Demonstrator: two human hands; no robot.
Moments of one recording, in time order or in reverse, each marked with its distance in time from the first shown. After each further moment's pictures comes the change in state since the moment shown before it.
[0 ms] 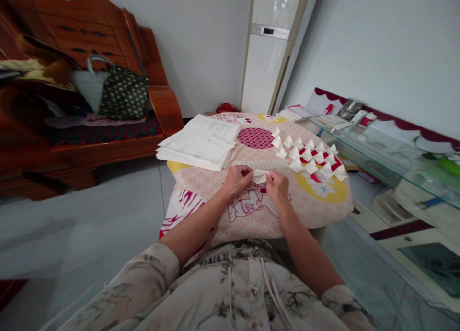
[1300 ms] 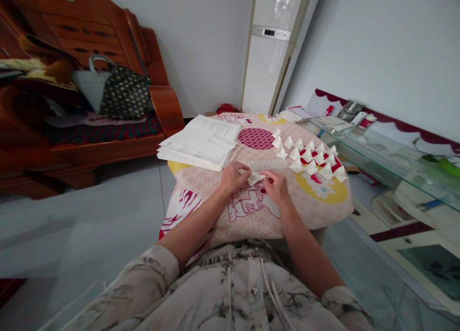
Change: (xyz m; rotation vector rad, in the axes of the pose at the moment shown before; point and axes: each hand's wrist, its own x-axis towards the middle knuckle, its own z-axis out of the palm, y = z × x) left_hand 0.005 -0.011 -0.009 0.162 0.090 -0.022; right_hand 0.003 -0.002 -0.009 0.264 -0.148 -0.115
